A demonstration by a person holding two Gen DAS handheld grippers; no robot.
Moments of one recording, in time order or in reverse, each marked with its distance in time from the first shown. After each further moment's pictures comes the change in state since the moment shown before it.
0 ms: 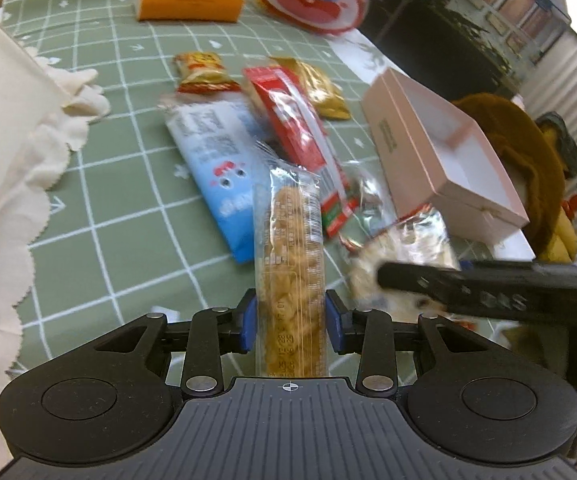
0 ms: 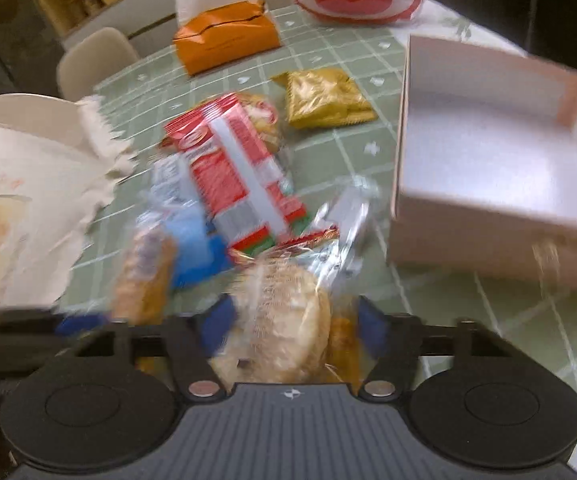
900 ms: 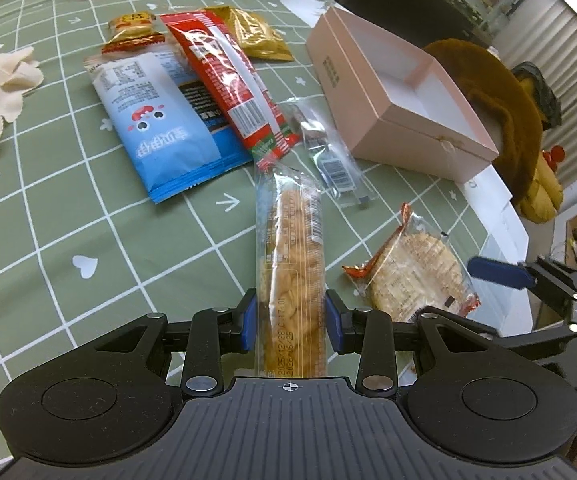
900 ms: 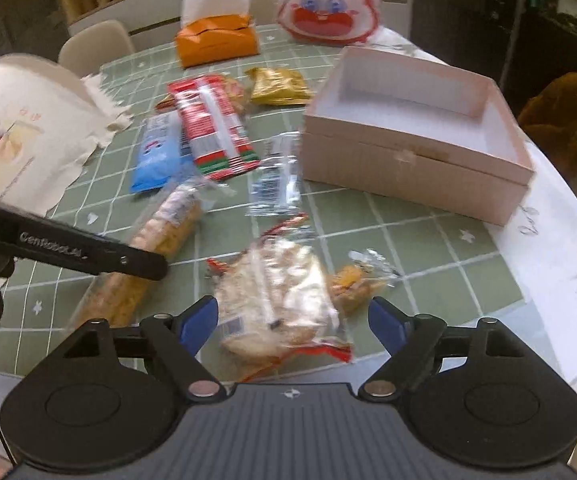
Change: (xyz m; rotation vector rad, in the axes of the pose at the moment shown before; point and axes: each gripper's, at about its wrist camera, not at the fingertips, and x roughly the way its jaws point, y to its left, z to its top) left arm 0.013 -0.037 -0.025 0.091 0.101 -0.041; right arm -0.060 -0.004 -0.079 -0.181 -0.104 -0.194
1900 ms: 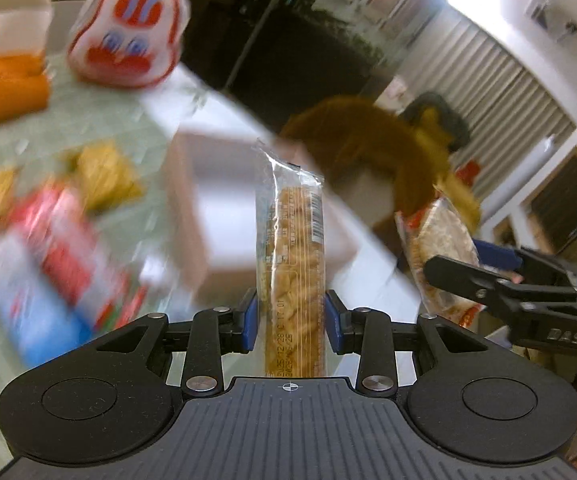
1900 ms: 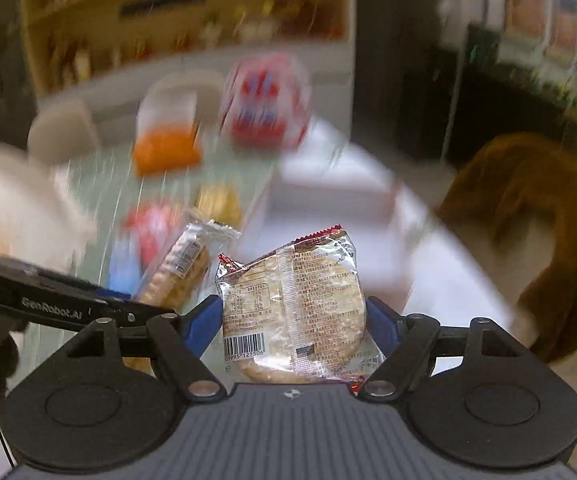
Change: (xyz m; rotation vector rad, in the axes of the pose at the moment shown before) left arm -0.037 -0.084 0.106 0.132 -0.151 -0.264; right arm -0.117 -0.069 0.073 0.149 -0.278 -0.126
